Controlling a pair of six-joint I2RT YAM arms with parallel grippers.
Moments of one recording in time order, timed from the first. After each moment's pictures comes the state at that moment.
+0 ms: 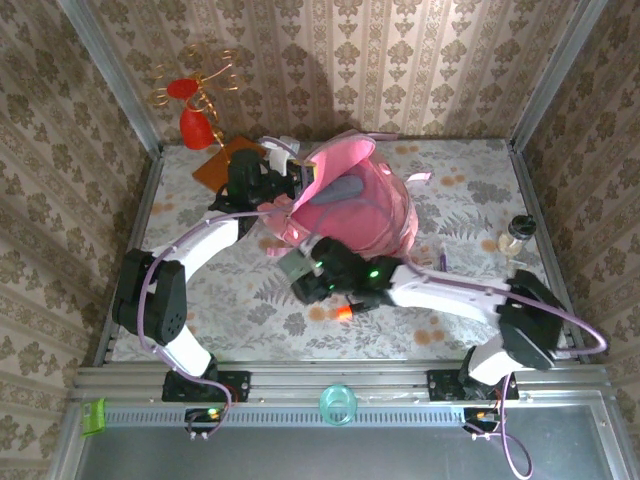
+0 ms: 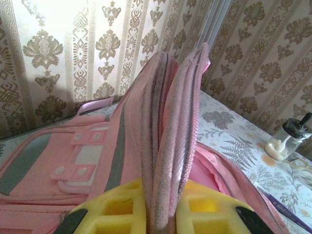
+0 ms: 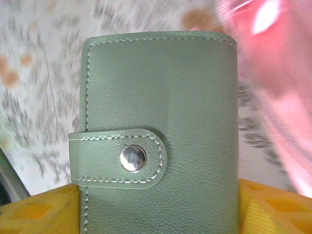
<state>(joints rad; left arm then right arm) -0.43 1.63 1.13 0.32 0.52 -0.16 0.95 1.49 1.04 -0.31 0.06 0.37</state>
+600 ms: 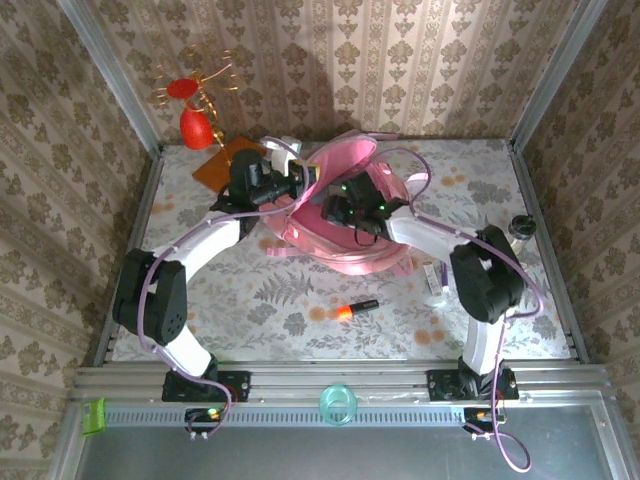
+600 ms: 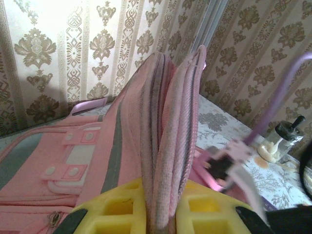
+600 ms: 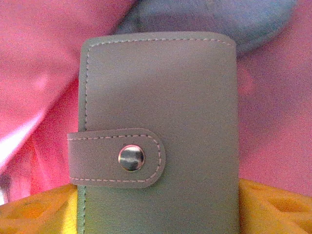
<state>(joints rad) -0.44 1.63 1.13 0.33 0.53 -0.20 0.56 1.89 1.36 -0.26 0.05 0.75</state>
